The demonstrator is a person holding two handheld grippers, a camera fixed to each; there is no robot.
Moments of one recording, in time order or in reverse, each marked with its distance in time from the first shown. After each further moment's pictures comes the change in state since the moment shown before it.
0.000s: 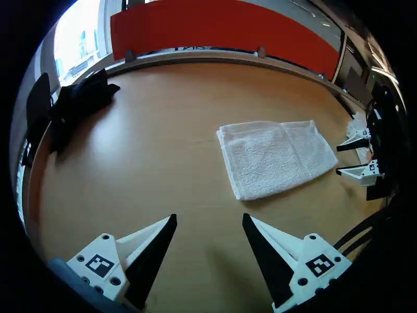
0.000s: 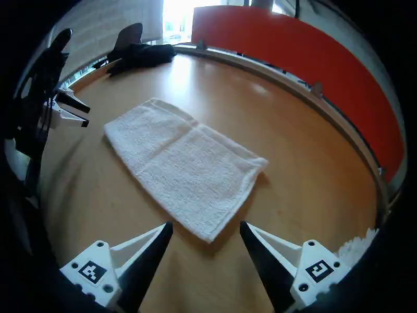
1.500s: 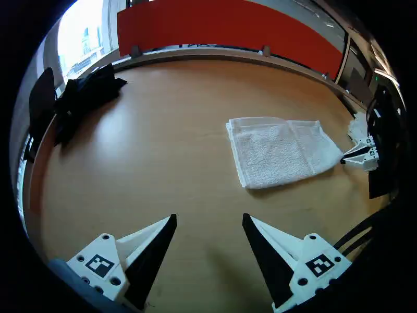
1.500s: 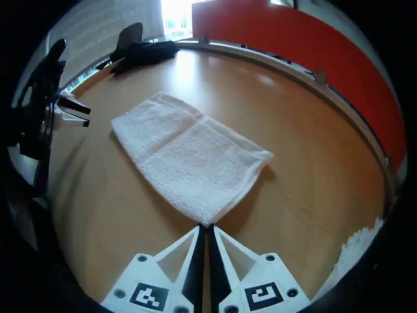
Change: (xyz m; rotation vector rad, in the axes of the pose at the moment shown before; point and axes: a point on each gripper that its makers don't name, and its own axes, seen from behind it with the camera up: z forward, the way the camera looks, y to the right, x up) left arm -0.012 -0.009 -0.010 0.016 -0.015 -0.017; right arm -0.009 -0.004 -0.013 0.060 -0.023 0.041
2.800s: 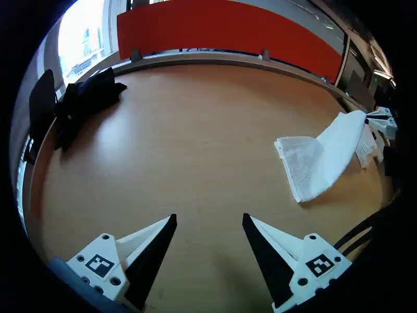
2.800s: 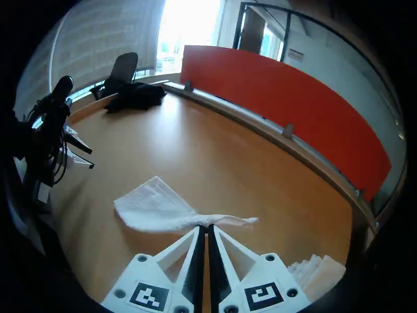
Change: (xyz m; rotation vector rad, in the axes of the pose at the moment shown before) left arm 0.012 0.000 -0.003 -0.002 0.020 -0.002; right arm 0.095 0.032 -0.098 -0.156 0.222 -0.071
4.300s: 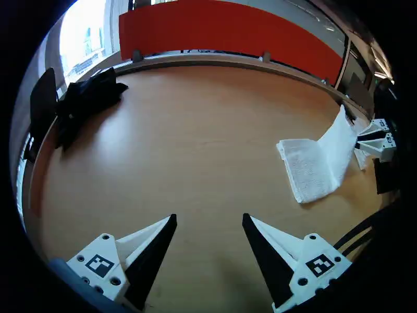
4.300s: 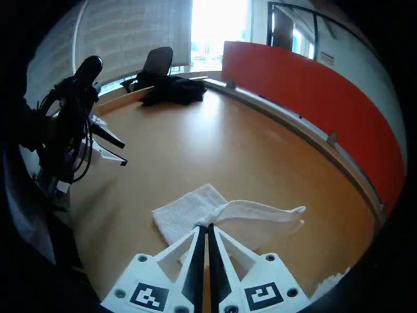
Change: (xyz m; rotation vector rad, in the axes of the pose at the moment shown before) left arm -0.001 0.001 -0.005 0.000 0.009 -0.012; right arm 0.003 -0.100 0.043 0.227 -0.009 -0.067
